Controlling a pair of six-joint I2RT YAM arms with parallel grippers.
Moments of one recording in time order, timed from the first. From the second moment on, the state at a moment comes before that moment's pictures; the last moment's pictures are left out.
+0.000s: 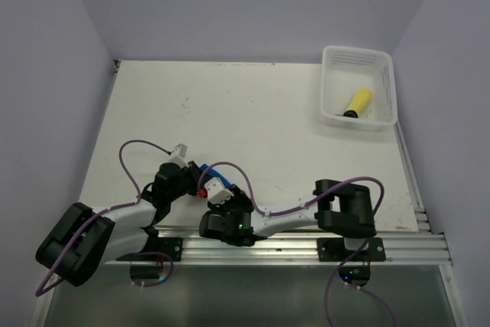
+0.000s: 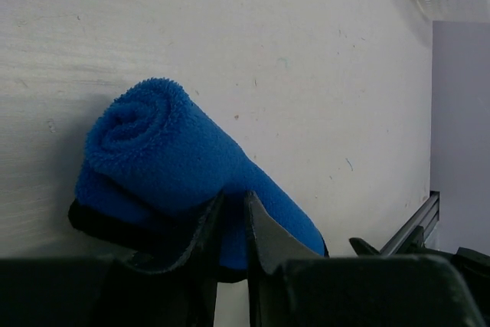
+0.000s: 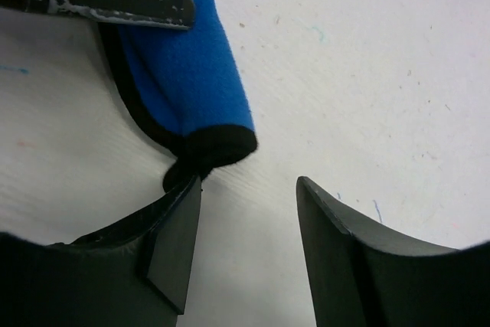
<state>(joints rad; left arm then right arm) -0.46 1.14 0.09 0.54 0.20 -0.90 1.51 1.94 1.13 -0.34 1.06 0.55</state>
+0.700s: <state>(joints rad) -0.46 1.11 0.08 0.53 0.19 -0.86 1.04 1.73 0.97 -0.09 0.02 0.58</state>
